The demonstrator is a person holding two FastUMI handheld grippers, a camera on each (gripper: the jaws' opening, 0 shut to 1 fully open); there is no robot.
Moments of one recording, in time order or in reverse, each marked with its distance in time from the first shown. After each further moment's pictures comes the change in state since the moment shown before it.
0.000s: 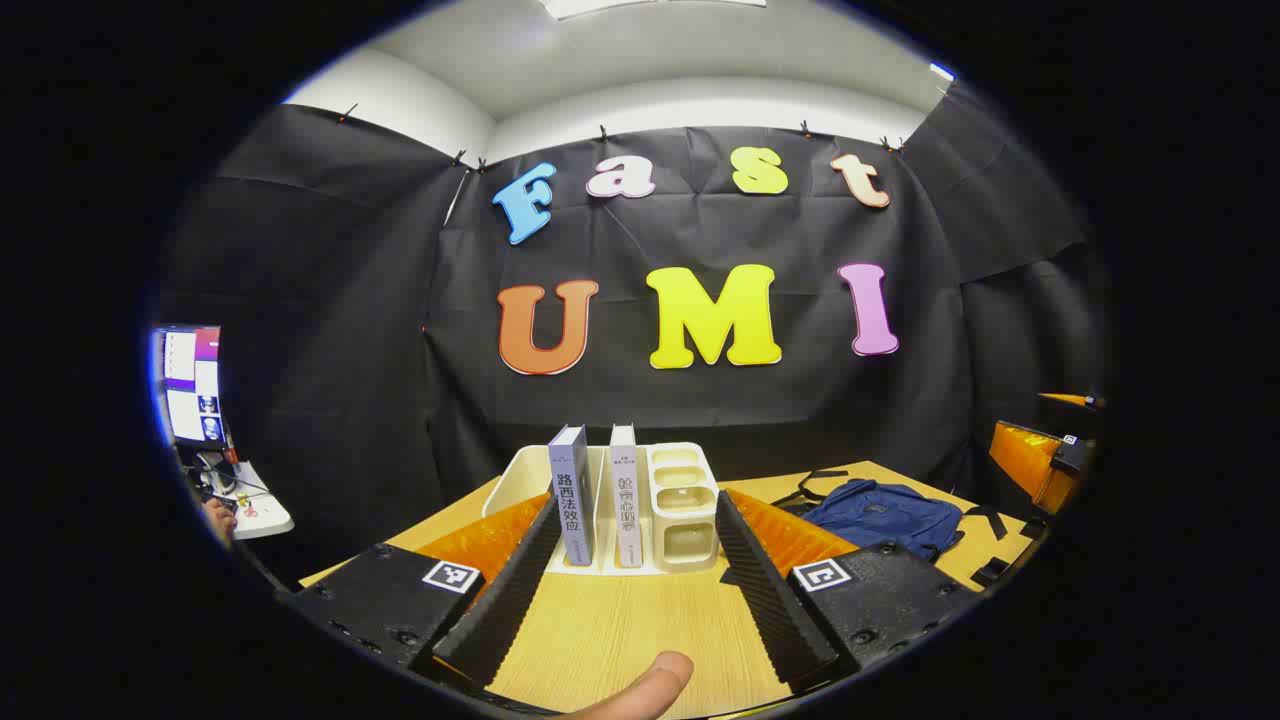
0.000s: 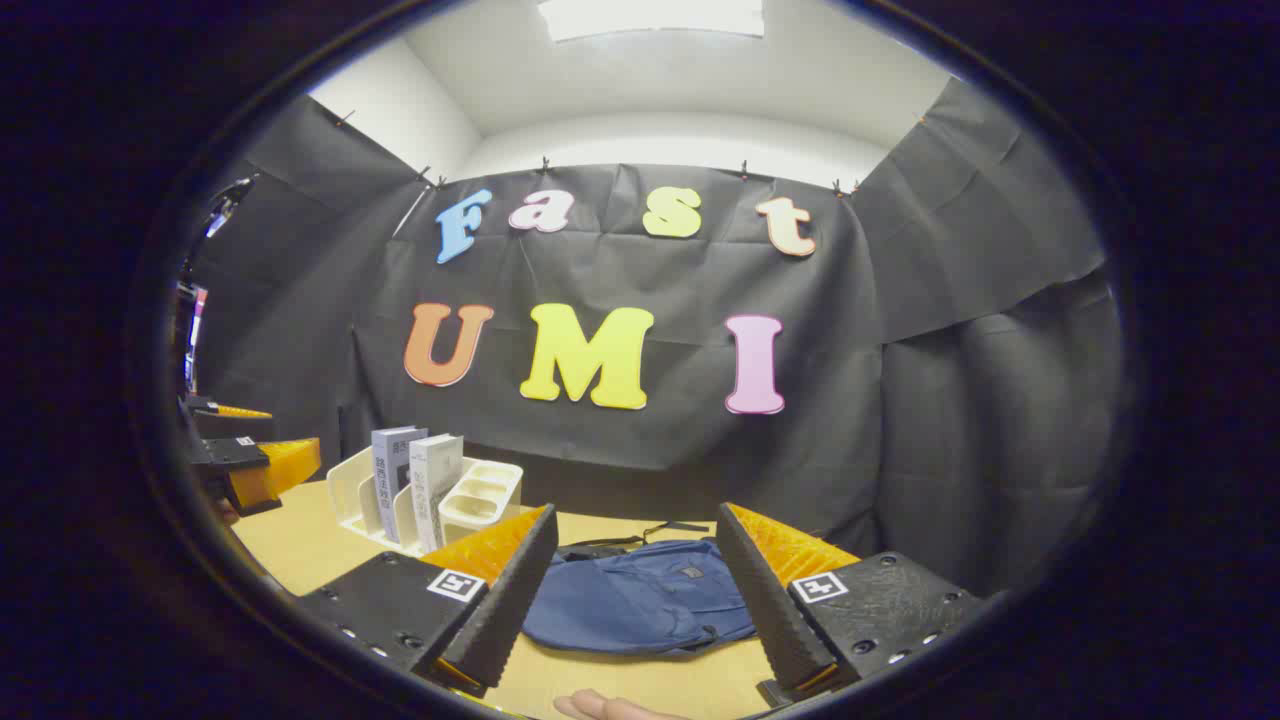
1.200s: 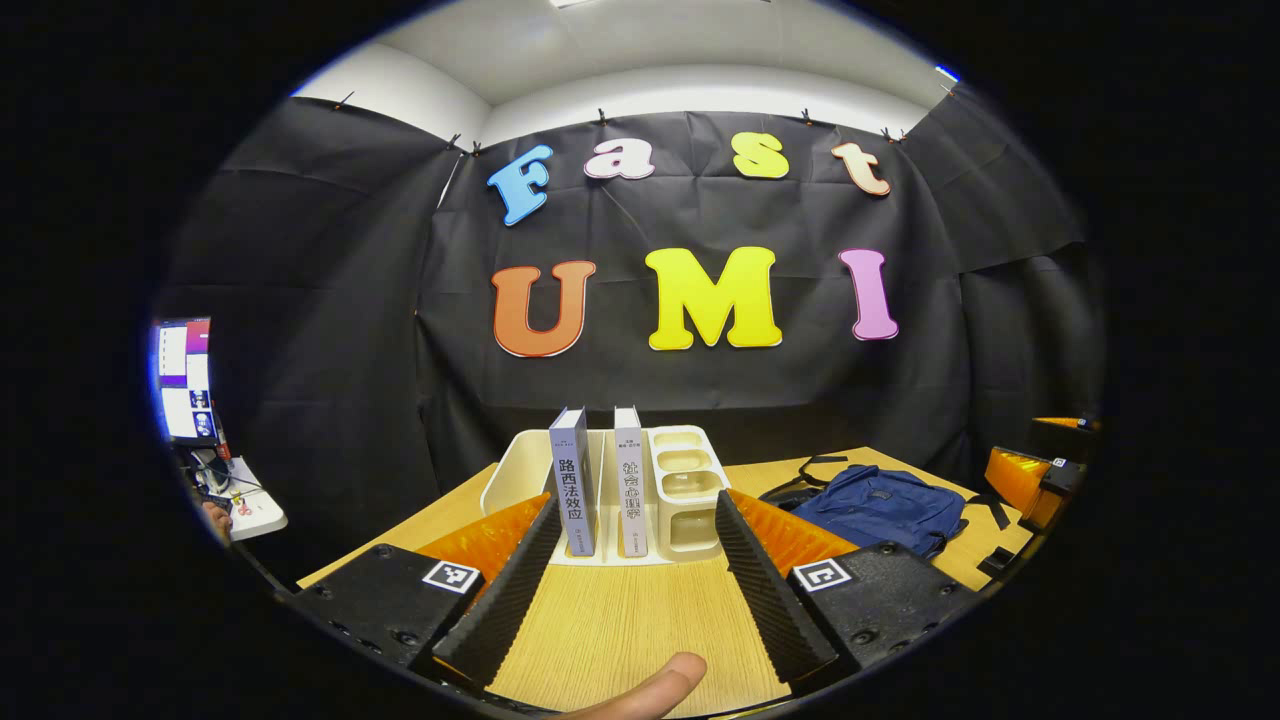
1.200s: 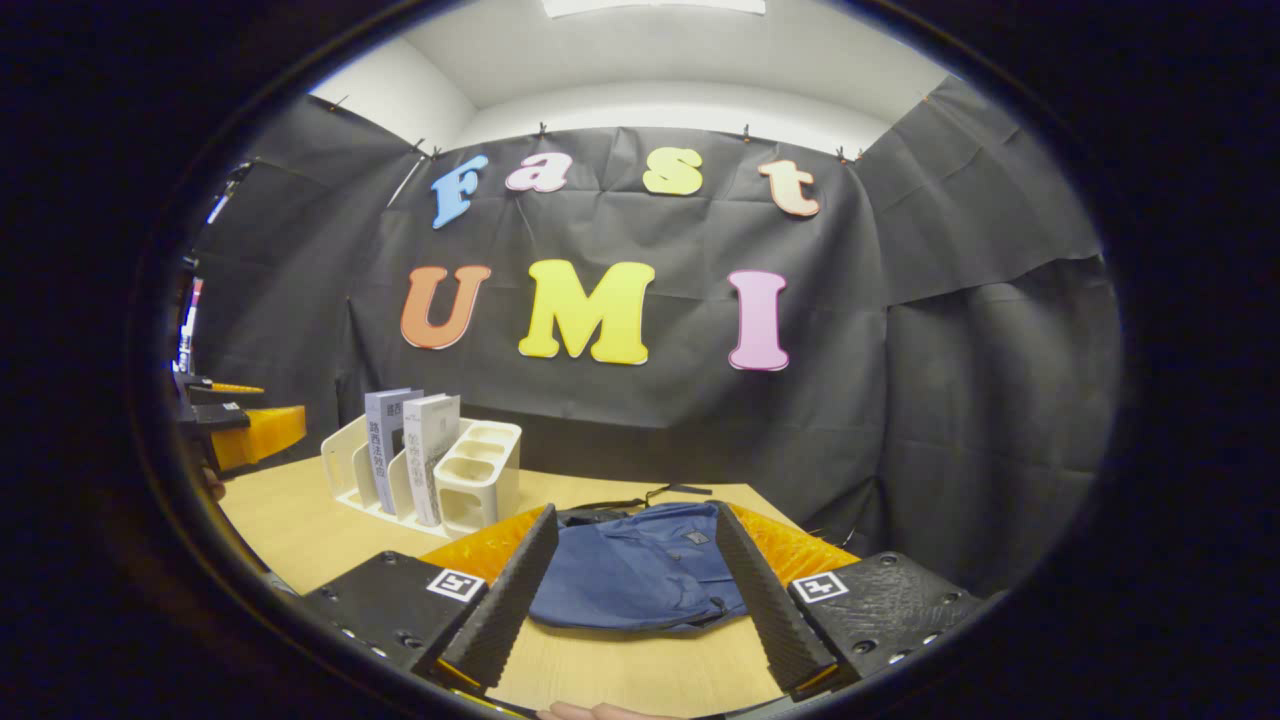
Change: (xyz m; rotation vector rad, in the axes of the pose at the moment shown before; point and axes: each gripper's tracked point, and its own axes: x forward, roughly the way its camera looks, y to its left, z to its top) left arm 0.011 0.014 -0.019 -0.012 0.072 -0.009; right arm 0.013 0.002 -0.049 0.008 0.141 0.007
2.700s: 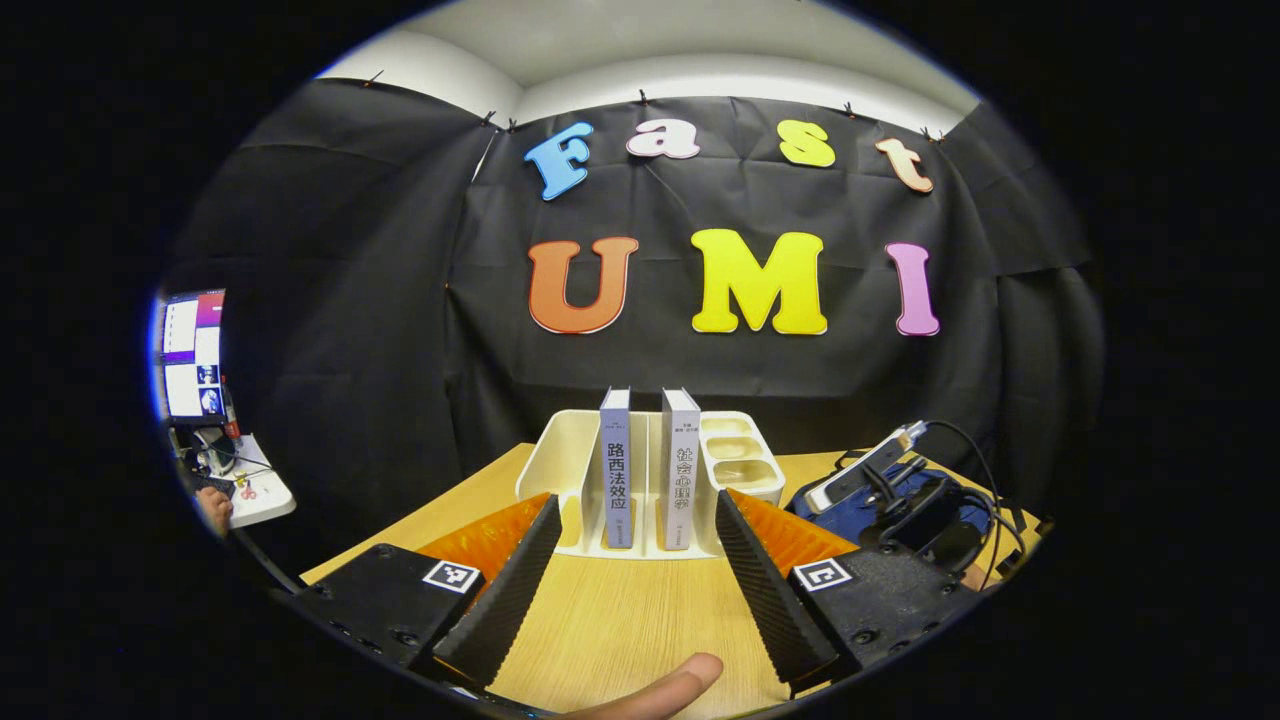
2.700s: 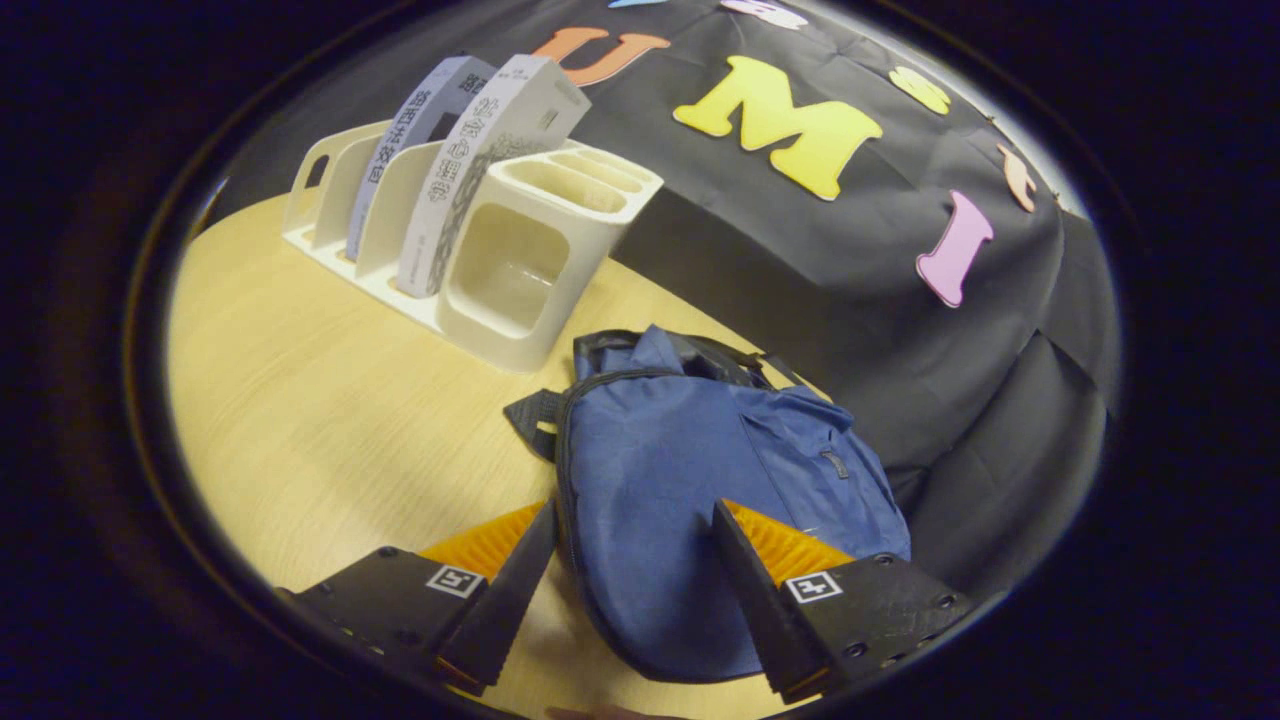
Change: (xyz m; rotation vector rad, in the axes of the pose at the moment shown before) left arm 0.021 0.043 -0.018 -0.061 0.053 0.055; right arm 0.172 0.139 -0.189 -0.510 0.526 0.010
